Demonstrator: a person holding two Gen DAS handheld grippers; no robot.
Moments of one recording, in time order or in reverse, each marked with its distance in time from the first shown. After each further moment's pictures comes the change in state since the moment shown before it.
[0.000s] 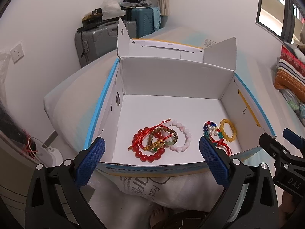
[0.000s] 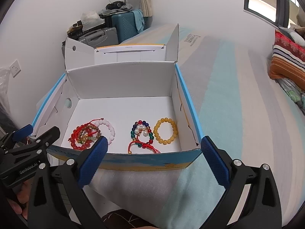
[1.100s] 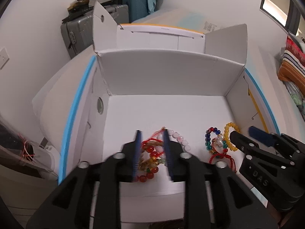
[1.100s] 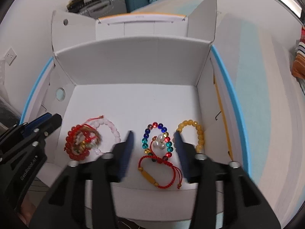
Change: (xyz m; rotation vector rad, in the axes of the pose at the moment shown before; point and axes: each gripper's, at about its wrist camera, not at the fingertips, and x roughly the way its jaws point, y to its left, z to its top) left arm 0.060 -0.016 0.045 0.033 0.140 -0.008; right arm 0.093 0.030 0.046 -0.048 0.228 0.069
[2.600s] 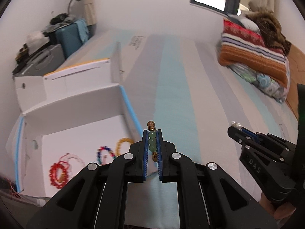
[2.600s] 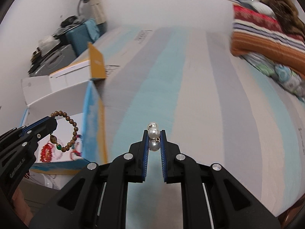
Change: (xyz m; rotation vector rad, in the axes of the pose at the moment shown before) left arm -0.086 -0.198 0.001 0.266 -0.124 -0.256; right arm -0.126 -0.195 -0.061 0.261 -0.195 -0.158
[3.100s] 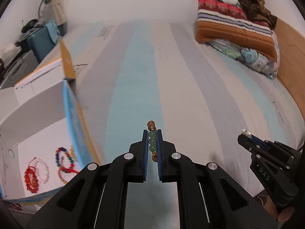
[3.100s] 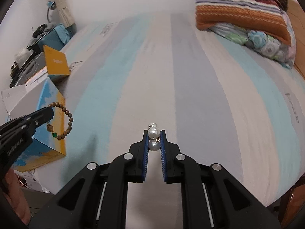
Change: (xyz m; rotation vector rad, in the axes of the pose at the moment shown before) left arm 0.062 -0.107 -0.011 0.138 0.093 -0.080; right arm 0.005 -0.127 -0.050 0.166 0.066 -0.094
